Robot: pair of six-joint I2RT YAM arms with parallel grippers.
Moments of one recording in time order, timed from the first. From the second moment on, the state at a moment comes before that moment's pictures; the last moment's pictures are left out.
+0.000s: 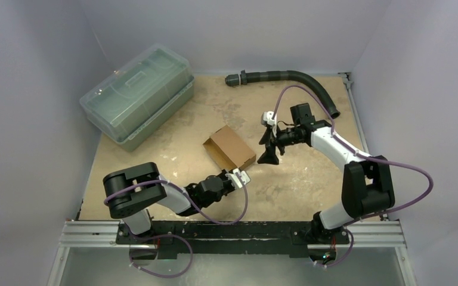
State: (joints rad) left arm -1.15 1.67 0.39 0.96 -0.35 0.28; right arm 0.25 1.51 0.99 -0.57 -0.99 -0.81
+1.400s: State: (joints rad) left arm -1.15 1.66 0.30 1.06 -0.39 0.17; right arm 0.26 1.82 0.95 -0.10 -0.91 0.07
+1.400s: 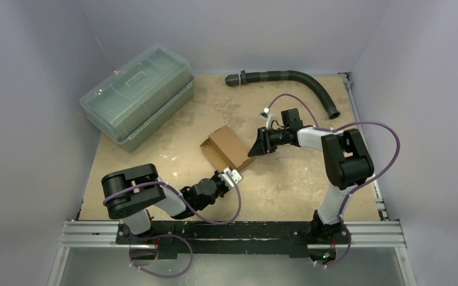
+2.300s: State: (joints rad) left arm -1.09 1.66 0.31 1.05 -0.35 0.00; right arm 0.26 1.83 0.97 -0.12 -0.90 0.07
